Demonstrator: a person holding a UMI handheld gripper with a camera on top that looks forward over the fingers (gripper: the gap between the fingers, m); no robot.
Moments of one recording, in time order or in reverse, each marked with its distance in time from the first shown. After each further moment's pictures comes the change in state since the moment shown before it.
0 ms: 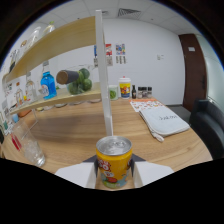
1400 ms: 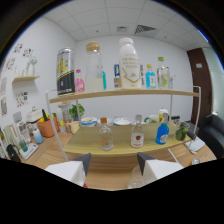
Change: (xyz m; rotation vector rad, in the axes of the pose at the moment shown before) arm -0.317 -0.118 -0.081 0.178 -0.062 -0.031
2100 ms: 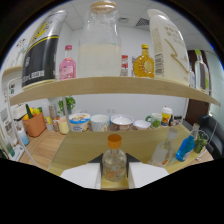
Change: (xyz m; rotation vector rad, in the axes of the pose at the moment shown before) arm -0.016 -0.008 0.123 -0.093 0.104 -0.038
